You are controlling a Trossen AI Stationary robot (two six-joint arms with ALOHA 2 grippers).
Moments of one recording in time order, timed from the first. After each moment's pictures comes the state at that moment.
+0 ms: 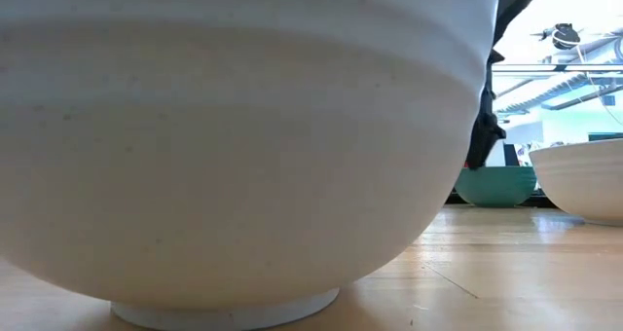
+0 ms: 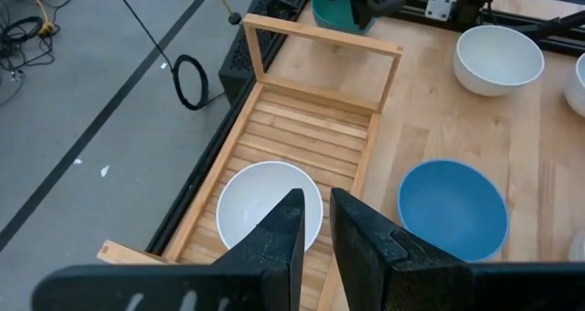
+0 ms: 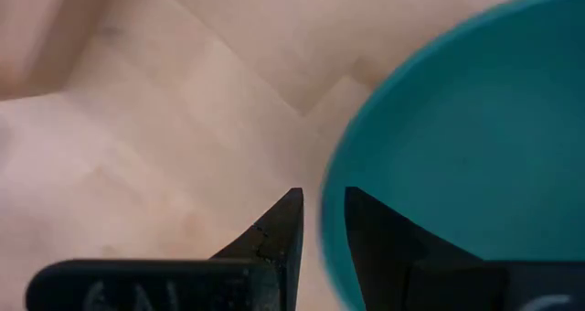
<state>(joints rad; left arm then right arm) 0.46 1.21 1.76 -1.24 0.04 0.09 -0.94 1.55 1.04 -1.04 -0.13 -0.10</state>
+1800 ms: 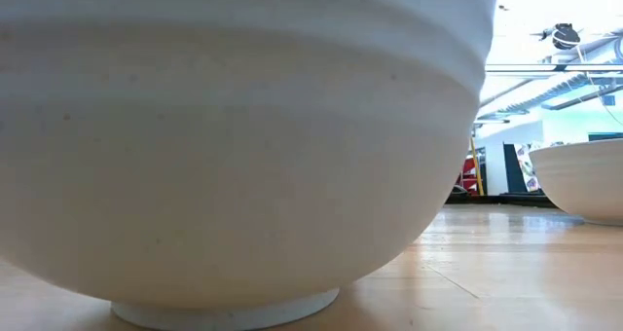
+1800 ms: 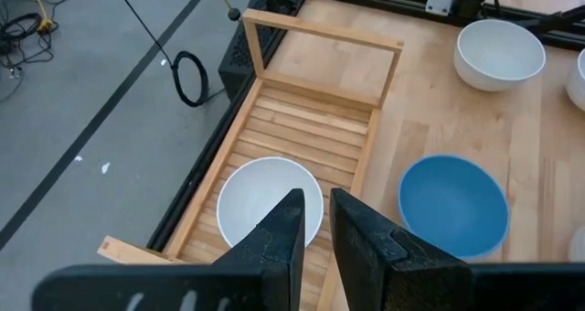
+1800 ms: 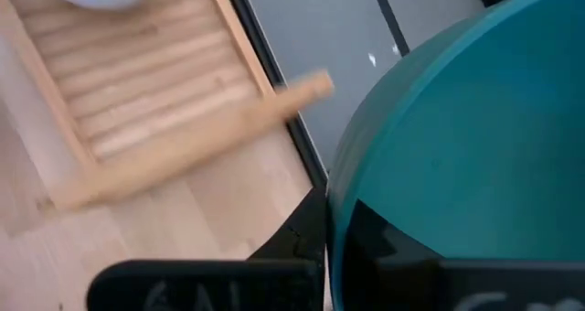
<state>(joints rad) 0.46 1.21 1.76 -1.25 0.03 0.09 -0.59 1.55 1.91 -1.36 0.23 -0.29</state>
